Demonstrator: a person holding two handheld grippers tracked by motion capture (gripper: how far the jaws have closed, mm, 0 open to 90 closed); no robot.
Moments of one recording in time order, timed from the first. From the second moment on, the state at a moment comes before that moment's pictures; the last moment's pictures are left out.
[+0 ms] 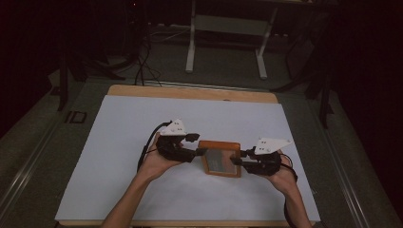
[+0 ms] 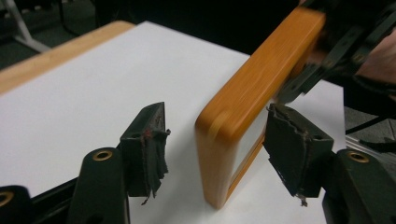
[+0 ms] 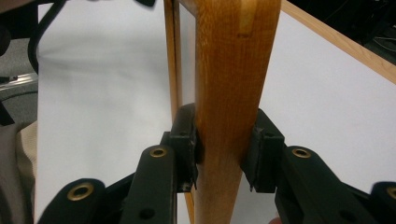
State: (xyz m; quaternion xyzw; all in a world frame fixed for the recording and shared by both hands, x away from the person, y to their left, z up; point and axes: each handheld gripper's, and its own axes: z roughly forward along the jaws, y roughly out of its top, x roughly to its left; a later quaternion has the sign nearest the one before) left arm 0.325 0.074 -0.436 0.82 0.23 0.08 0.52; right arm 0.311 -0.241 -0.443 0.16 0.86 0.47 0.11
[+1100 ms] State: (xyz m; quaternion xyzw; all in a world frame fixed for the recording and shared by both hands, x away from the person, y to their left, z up) left arm 0.332 0.031 -0.478 0.86 0.18 0.06 0.48; right arm 0.313 -0.247 -0.448 0.17 0.85 0.48 0.11
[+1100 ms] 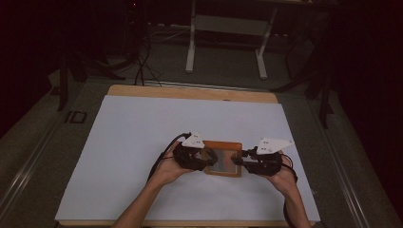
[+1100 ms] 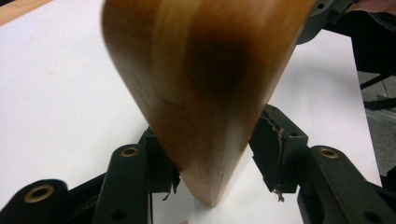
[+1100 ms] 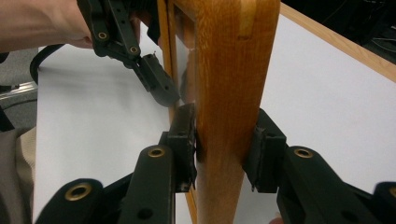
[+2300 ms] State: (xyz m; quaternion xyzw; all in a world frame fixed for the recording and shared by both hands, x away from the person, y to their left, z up) left arm 0.326 0.064 -0.465 0.84 0.21 0.06 0.49; right arm 0.322 -0.225 -0.454 0.19 0.83 0.52 0.08
